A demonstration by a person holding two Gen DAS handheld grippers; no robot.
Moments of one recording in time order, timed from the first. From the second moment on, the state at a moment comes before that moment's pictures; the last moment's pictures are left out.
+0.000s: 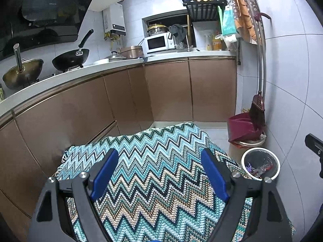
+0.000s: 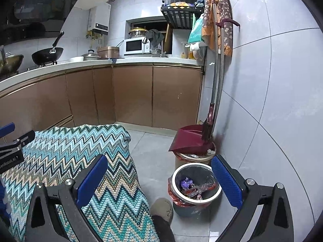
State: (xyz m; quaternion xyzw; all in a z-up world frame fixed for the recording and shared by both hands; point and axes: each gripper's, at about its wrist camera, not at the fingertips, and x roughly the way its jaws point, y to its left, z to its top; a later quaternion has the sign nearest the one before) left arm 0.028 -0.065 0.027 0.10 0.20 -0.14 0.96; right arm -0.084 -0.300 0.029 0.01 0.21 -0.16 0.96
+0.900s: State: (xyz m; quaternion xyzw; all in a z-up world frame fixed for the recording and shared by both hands) left arm 0.012 -0.063 0.039 0.11 0.19 -0.14 0.97; right arm -0.097 -0.298 0.038 0.04 0.19 -0.14 0.97
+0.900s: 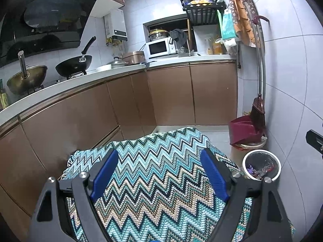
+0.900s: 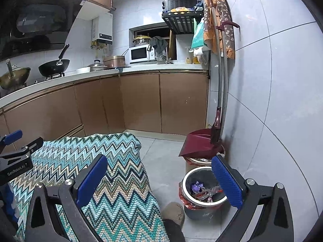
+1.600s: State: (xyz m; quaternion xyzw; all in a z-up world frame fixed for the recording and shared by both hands) left arm 0.013 -0.069 0.034 0.11 0.19 -0.15 0.96; right arm -0.090 -0.290 0.030 0.04 0.21 -0.14 0.97
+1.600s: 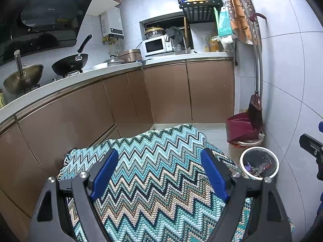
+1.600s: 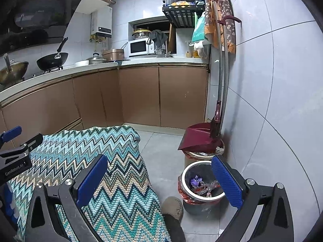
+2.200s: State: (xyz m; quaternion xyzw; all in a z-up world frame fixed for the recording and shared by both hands) left arm 0.011 -0.071 0.034 0.11 0.20 -0.15 0.96; right arm -0.090 -0.292 0.028 0.05 0.21 -0.12 0.97
